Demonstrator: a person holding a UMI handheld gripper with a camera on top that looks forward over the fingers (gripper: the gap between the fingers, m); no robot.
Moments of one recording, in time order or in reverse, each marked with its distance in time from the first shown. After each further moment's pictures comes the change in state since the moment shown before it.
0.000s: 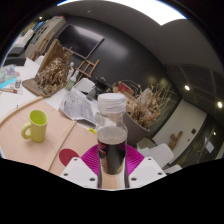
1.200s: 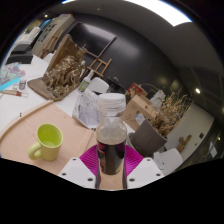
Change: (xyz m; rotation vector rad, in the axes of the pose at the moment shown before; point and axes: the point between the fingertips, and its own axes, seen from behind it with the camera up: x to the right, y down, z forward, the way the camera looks) arm -0.092 -0.047 0.051 -0.010 -0.101 -0.041
